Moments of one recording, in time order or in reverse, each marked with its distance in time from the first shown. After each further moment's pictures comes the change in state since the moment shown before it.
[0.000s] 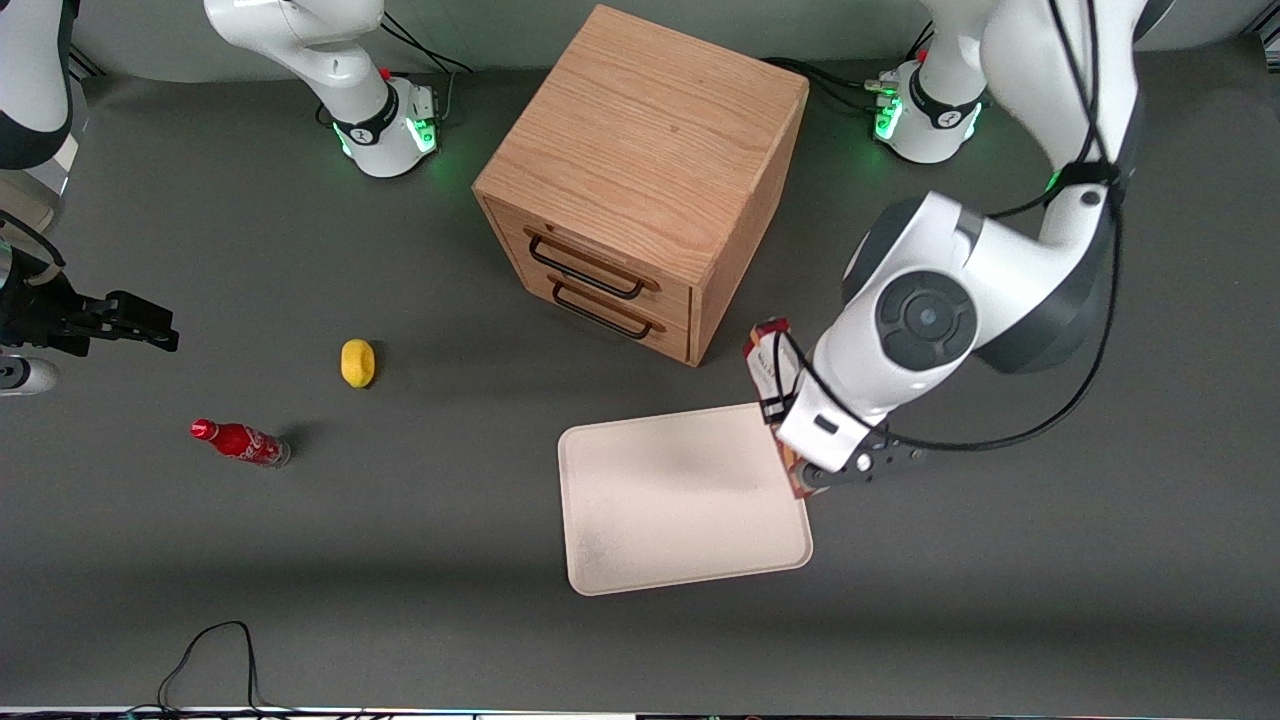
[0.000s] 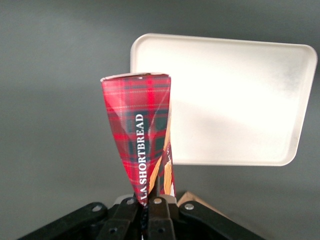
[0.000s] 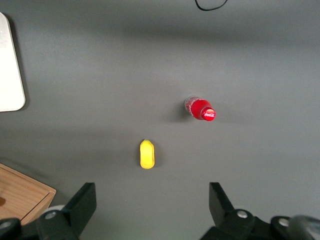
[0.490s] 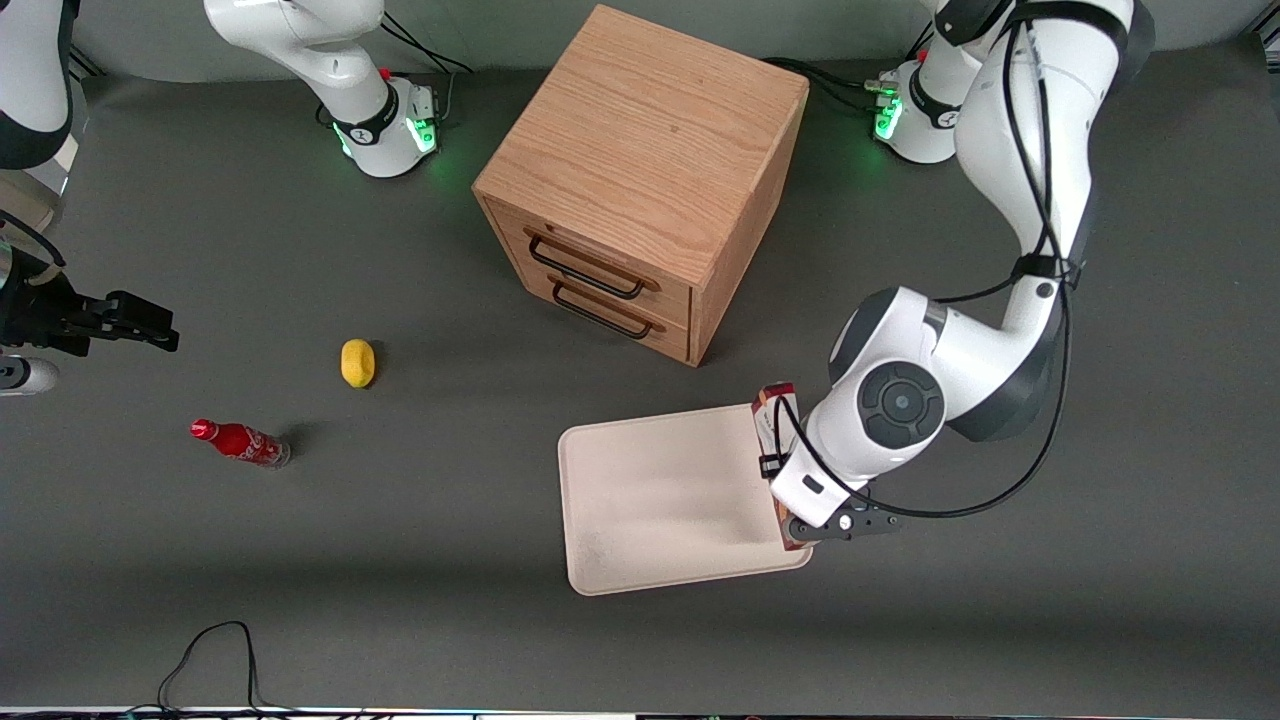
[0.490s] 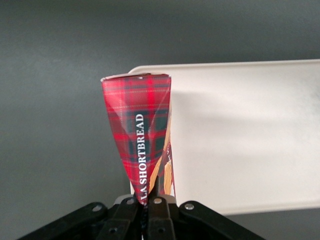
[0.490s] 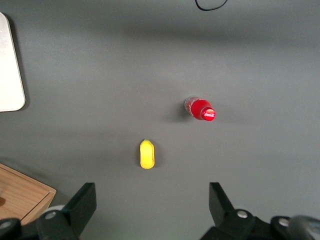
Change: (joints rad) arm 0.002 0.154 0.033 0.019 0.062 0.174 0.088
